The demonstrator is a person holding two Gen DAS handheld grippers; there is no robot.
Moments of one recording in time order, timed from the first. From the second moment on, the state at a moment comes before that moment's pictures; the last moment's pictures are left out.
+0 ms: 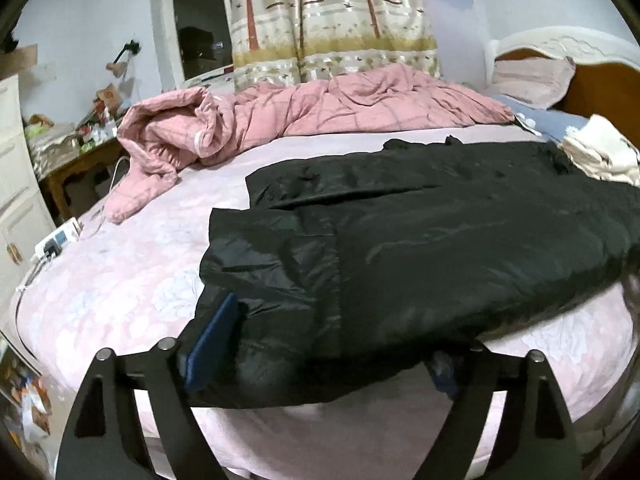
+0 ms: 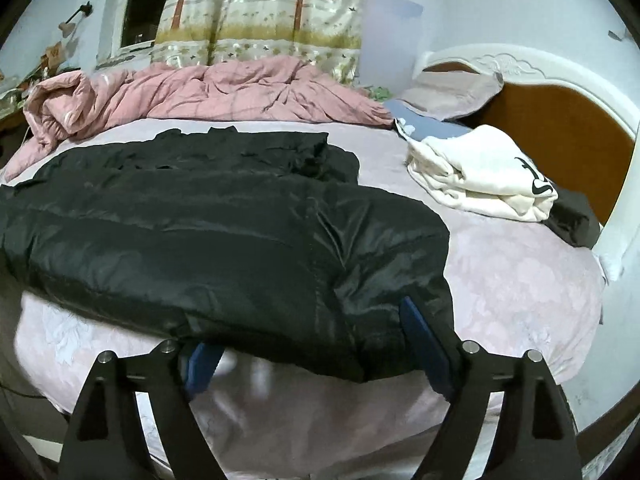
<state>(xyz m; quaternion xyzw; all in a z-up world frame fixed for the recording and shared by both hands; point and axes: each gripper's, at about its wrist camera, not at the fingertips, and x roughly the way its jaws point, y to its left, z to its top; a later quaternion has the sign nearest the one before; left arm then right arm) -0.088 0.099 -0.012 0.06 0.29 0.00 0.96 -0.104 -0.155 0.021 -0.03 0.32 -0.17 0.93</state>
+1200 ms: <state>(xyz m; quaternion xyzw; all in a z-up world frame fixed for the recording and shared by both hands) 0.119 0.093 0.035 0.12 0.25 0.08 0.96 0.139 -0.214 0.086 -0.03 0.26 -0.19 0.95</state>
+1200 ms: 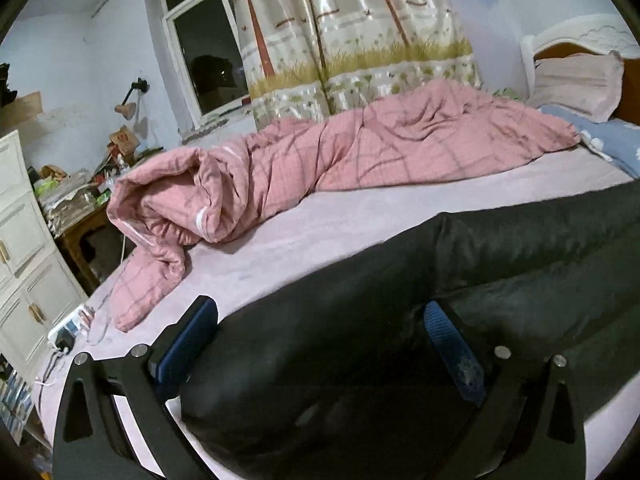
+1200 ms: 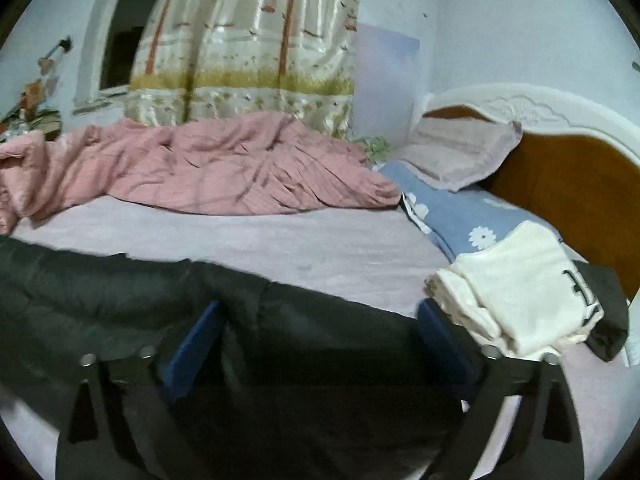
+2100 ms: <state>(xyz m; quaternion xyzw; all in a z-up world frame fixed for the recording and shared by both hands) 0.148 0.177 -0.010 -0.14 0.36 -0.11 0.91 0.118 -0.319 0.031 0.27 0.31 0.03 0.91</state>
